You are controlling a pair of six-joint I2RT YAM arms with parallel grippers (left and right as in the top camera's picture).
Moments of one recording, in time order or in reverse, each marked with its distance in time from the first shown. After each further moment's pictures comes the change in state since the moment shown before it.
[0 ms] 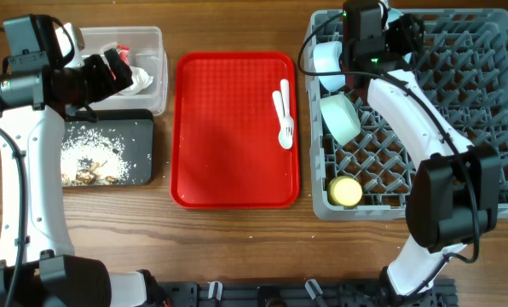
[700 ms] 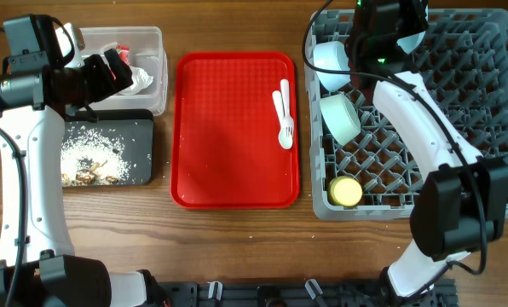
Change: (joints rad) left arm 0.000 0.000 0.000 0.000 0.000 0.000; right arm -0.001 -0.047 0.001 0.307 0.047 -0.225
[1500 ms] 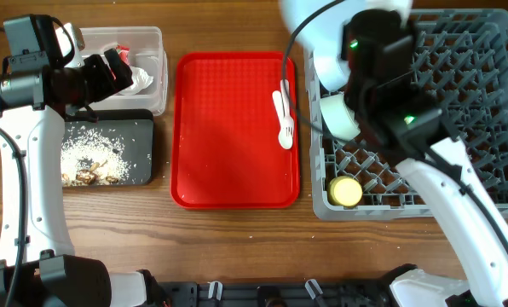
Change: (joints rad) left arm 0.000 0.000 0.000 0.000 0.000 0.000; right arm 0.223 -0.428 0.007 -0.435 -0.208 0.742
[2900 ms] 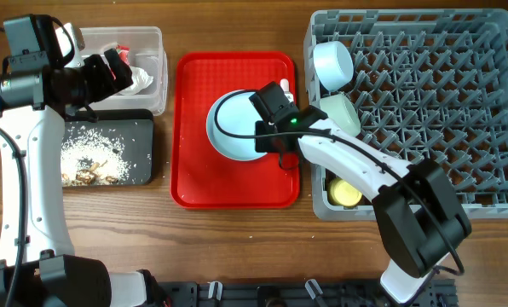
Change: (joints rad) left arm 0.000 0.000 0.000 0.000 0.000 0.000; right arm 0.191 0.441 -0.243 -0.214 -0.755 0.584
